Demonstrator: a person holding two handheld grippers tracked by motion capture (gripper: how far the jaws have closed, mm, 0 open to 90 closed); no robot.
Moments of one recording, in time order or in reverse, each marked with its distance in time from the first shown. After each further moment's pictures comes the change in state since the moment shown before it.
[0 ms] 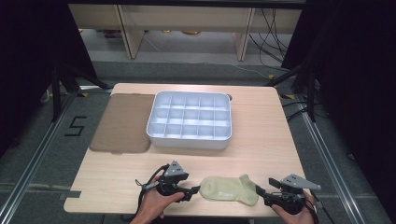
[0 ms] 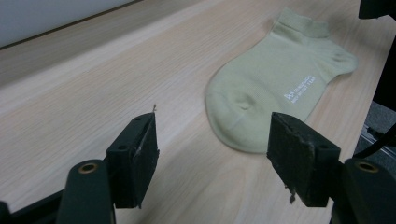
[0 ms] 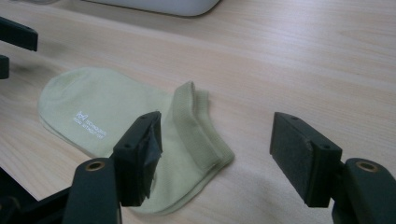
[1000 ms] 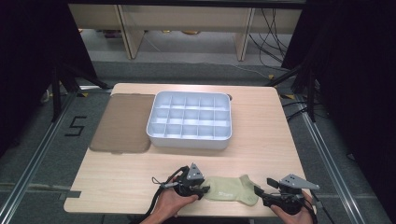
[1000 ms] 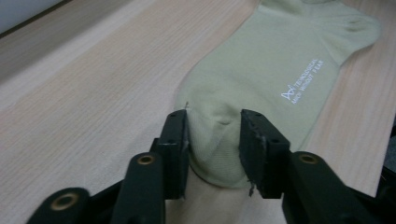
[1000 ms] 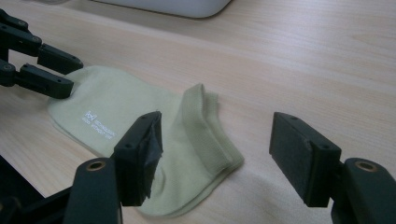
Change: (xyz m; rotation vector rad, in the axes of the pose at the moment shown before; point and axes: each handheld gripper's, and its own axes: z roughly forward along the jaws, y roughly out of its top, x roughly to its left) left arm -0.019 0.009 0.036 0.101 0.019 0.141; right arm 0.003 0.000 0.002 -0.004 0.007 -0.015
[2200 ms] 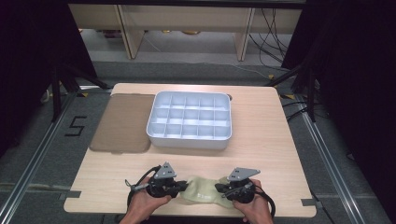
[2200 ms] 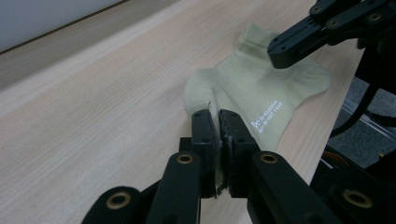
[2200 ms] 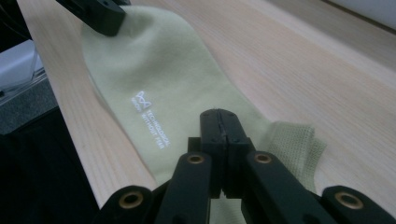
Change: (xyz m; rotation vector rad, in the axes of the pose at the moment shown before) left arm 0.025 -0.027 -0.070 -0.090 -0.029 -0.101; right arm 0.079 0.034 0.085 0.168 0.272 -0.309
